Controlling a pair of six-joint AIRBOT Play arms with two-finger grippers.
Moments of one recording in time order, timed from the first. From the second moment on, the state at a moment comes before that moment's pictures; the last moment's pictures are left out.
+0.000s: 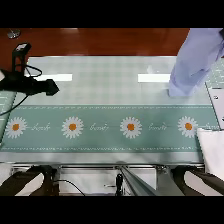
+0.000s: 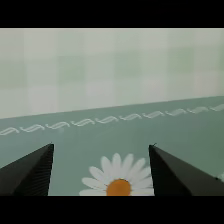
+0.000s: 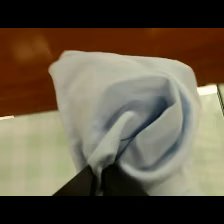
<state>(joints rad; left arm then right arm) -0.02 -1.02 1.05 1.32 -1.13 -1.46 -0.20 -1.14 1.61 -1.28 1.00 1.49</state>
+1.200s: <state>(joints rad) -0.03 -0.69 0.80 1.13 -1.02 -1.43 0.76 -1.37 1.21 -0.96 0.86 1.51</state>
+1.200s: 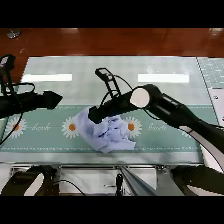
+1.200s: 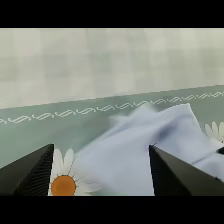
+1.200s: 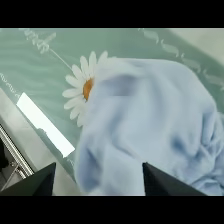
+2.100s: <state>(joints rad) -0.07 -1.17 0.62 0.81 -1.30 -1.30 -0.13 -0.79 0.65 -1.12 1.20 1.51</state>
